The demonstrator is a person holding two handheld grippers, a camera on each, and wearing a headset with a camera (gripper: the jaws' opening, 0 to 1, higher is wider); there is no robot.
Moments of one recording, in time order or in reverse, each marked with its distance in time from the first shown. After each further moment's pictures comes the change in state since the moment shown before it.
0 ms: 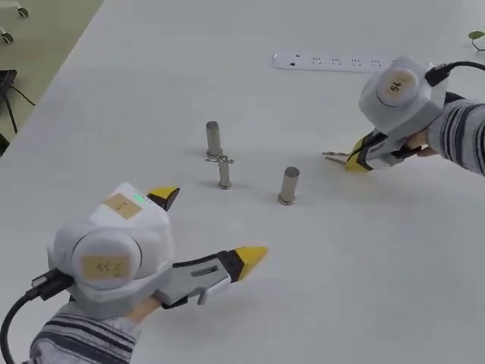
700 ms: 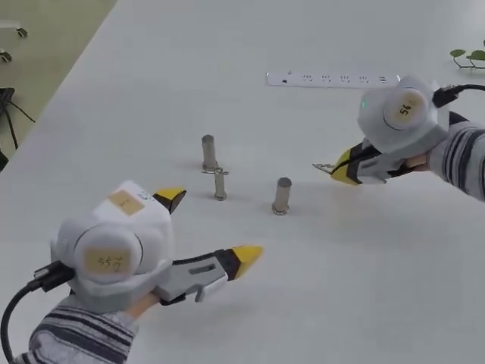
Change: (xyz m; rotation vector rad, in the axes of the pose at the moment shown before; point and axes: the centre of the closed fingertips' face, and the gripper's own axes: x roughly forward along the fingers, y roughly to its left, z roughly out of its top) left arm -0.002 -0.007 0.016 0.057 -0.013 -0.036; right arm -0.035 0.041 0.032 -0.140 -0.160 -0.031
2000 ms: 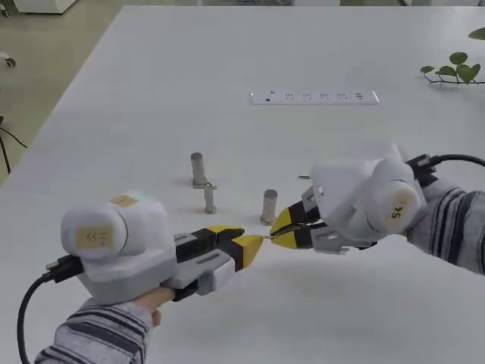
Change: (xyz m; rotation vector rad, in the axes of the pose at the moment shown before) left arm 0.008 -0.046 0.017 -0.374 -0.060 -0.229; right arm -0.011 0.120 0.068 -0.391 -0.194 0.125
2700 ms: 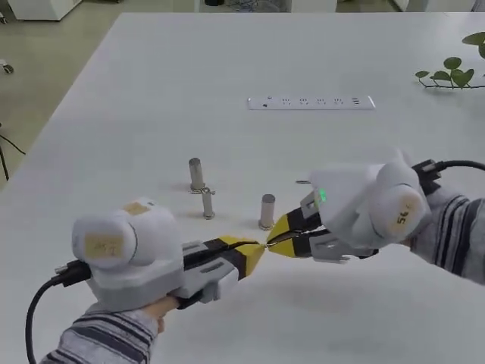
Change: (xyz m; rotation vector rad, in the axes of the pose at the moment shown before) left arm 0.005 -0.016 -0.011 0.218 0.084 -0.060; right arm -0.006 0.006 0.007 0.049 -0.019 -0.010
